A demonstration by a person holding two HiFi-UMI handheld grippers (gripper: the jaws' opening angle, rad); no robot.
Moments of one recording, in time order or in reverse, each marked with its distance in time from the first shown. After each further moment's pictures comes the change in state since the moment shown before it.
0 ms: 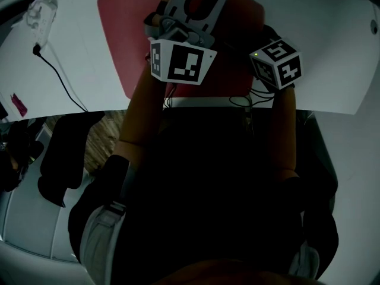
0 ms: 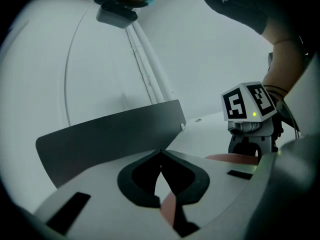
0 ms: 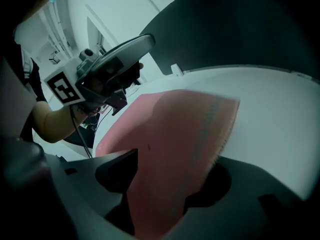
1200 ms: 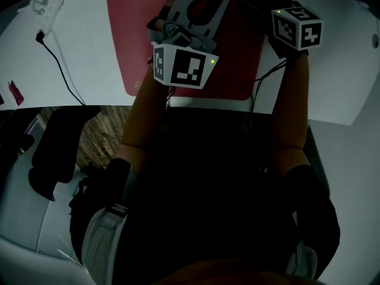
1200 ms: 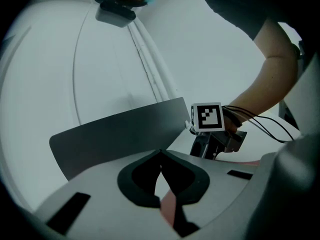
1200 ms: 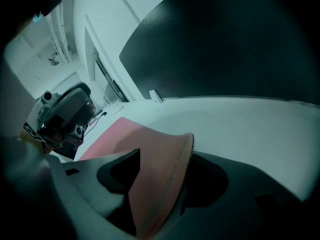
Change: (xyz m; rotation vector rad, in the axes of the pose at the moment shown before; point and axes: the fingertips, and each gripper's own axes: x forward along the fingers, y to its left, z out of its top) left arm -0.022 0.007 -0.006 -0.011 0.033 0.063; right arm 0.005 -0.085 0.092 -0.025 -0.169 -0.090
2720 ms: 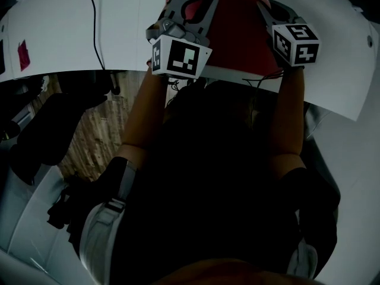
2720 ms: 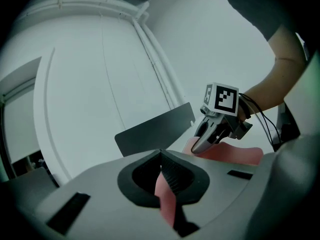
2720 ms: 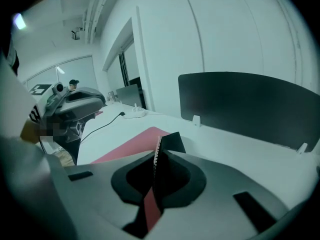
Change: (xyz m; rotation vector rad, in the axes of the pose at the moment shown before) left arm -0.232 0.036 -0.007 -0.034 0.043 0.149; right arm -0.039 0.213 0.015 -0.273 -0.156 -0.162
